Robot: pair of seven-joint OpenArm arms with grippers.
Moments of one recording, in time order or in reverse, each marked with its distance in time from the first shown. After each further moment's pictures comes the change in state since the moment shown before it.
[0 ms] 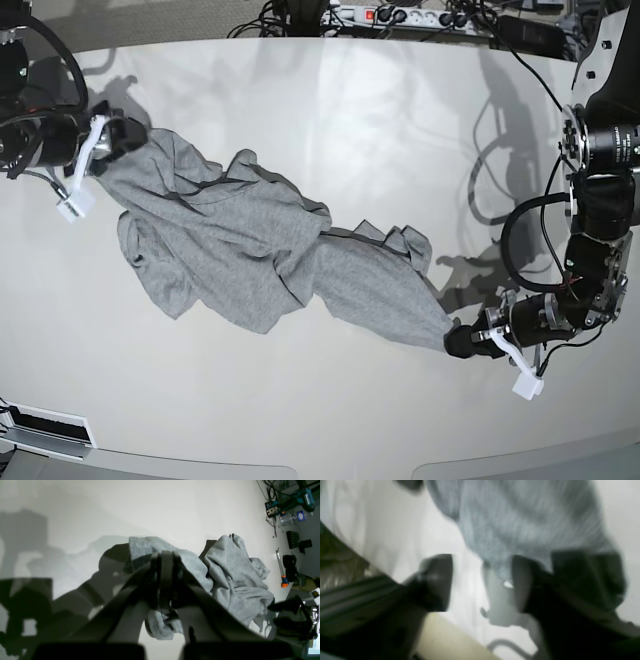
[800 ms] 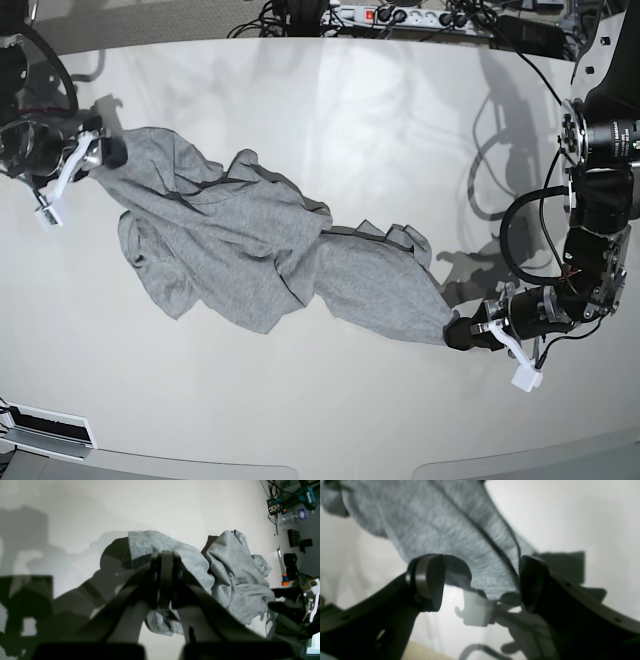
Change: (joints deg) left arm 1.2 0.0 0.0 0.0 -0.1 0.0 -0.2; right arm 1.6 -3.0 5.4 -4.1 -15.0 0.3 6.5
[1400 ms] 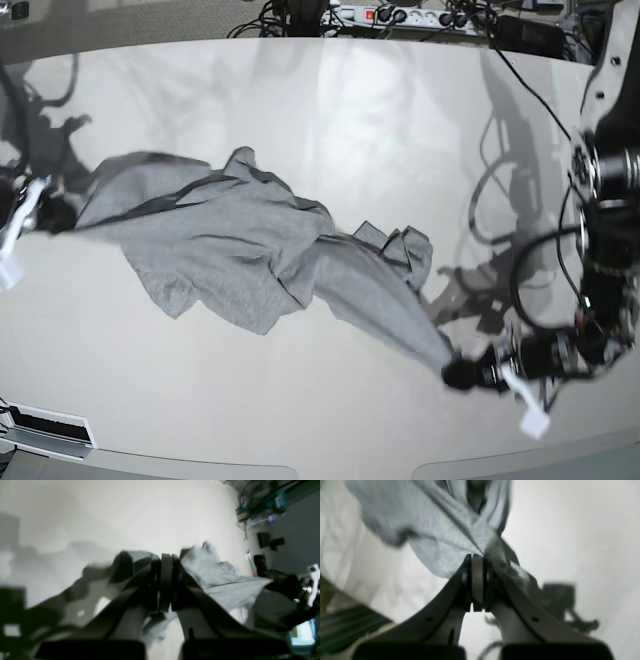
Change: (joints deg) left arm -9.6 -0.8 0.0 -0.2 -12.4 -0.1 13.2; right arm 5.3 7.5 7.9 12.3 19.4 0.1 -11.3
